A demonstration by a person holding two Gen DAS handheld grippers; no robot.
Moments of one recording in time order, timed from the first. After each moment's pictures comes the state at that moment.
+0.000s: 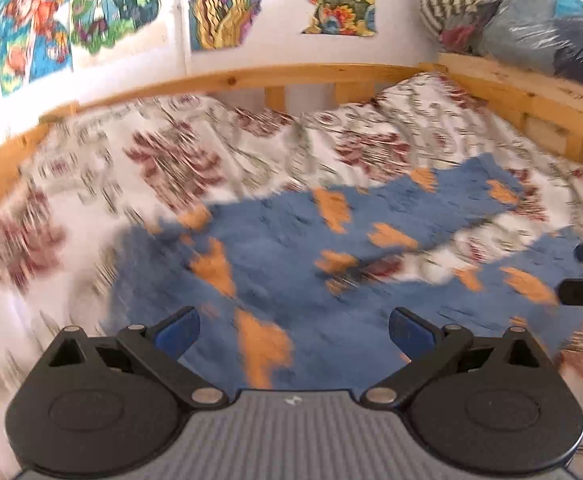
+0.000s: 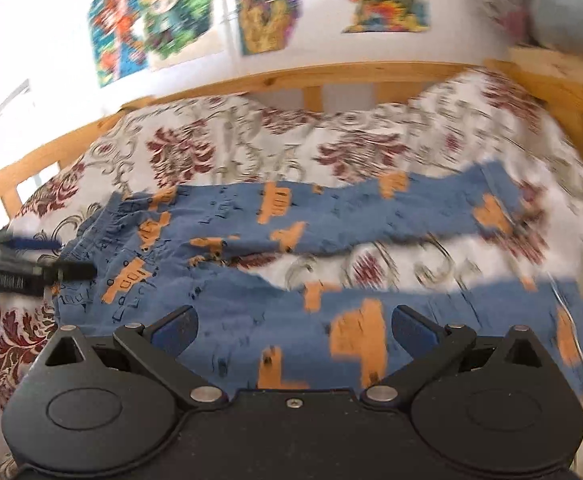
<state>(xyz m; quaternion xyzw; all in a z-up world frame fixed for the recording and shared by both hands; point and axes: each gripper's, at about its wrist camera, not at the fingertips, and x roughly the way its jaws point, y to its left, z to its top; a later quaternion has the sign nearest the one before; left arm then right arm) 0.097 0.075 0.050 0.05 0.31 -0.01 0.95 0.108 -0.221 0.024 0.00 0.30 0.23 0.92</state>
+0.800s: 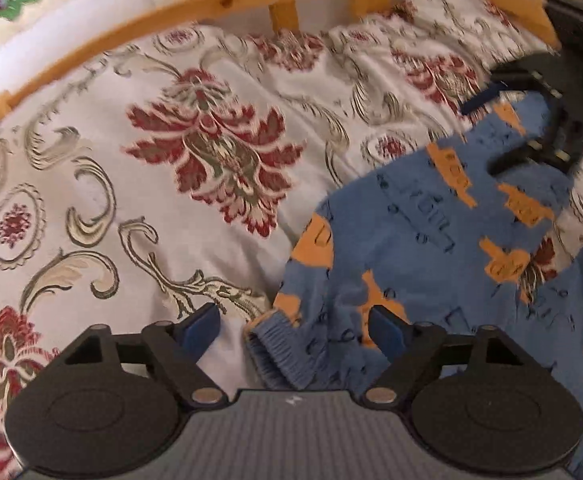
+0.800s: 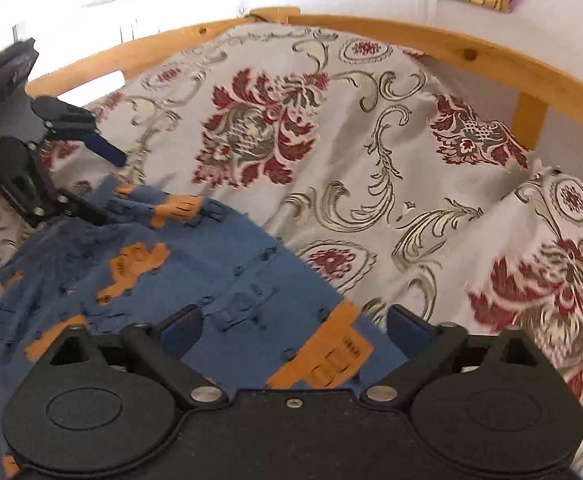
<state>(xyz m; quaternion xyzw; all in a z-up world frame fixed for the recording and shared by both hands) 0.282 0.211 0.039 0.13 0.46 -0.10 0.87 0.410 -0.068 0.026 -0.18 0.33 0.48 0.79</state>
